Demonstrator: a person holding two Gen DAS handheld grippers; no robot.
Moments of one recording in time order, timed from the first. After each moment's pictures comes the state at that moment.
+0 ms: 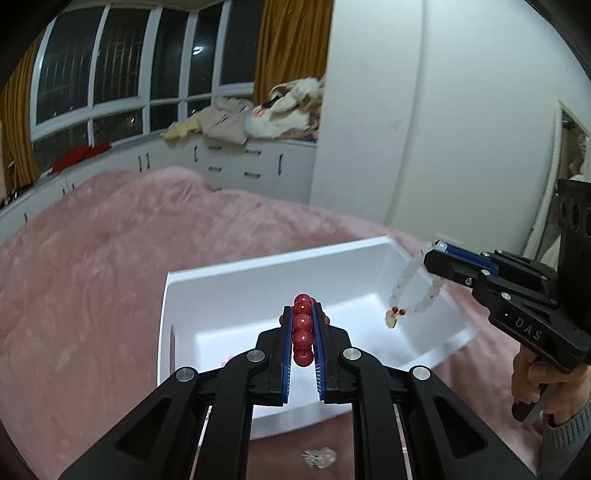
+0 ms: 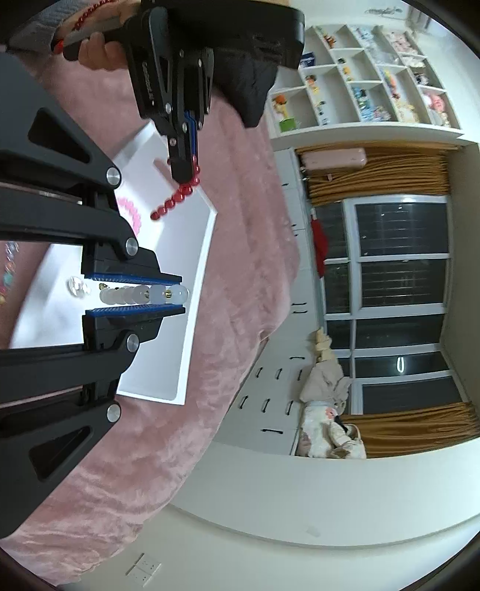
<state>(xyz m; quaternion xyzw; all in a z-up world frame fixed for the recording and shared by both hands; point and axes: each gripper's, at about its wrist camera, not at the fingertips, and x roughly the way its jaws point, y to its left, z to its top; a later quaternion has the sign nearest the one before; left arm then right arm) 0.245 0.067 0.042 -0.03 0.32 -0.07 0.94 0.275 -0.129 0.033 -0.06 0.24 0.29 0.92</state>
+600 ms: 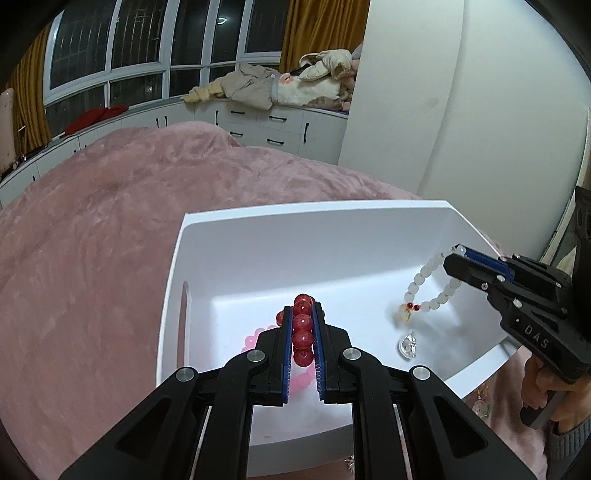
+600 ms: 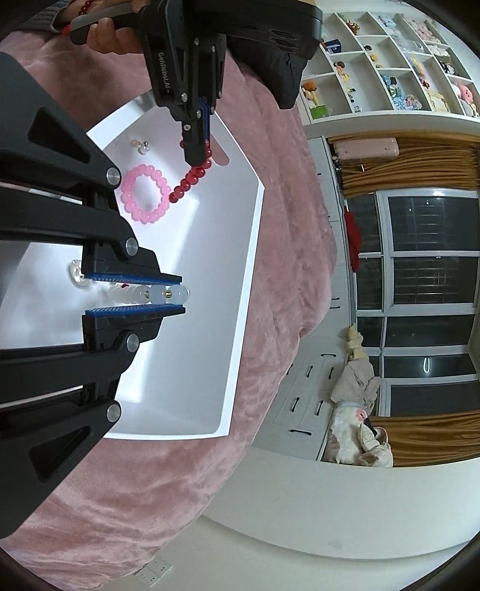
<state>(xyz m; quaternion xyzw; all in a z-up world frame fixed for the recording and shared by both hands) 0.274 0.096 -0.016 -0.05 0.37 -0.04 0.93 0.294 -0.106 -0.015 -0.07 0.28 0.28 0.91</state>
